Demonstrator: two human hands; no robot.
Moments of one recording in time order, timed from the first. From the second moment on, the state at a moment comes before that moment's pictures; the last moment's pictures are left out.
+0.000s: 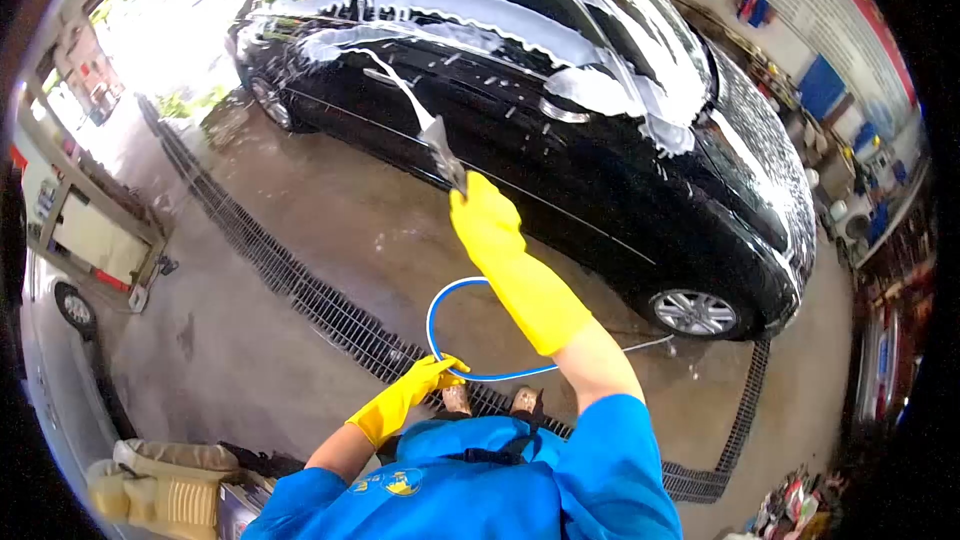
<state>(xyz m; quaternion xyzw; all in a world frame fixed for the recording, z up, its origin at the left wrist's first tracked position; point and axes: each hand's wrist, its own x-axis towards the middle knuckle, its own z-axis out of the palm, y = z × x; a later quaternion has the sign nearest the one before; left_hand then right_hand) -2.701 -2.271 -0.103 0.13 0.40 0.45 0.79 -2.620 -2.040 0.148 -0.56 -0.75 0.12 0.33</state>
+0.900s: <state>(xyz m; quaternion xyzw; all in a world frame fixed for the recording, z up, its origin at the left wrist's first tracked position) -2.727 -2.230 -0.107 0.20 0.45 0.46 0.74 -2.641 -1.992 0.069 -0.51 -0.80 0.23 0.19</state>
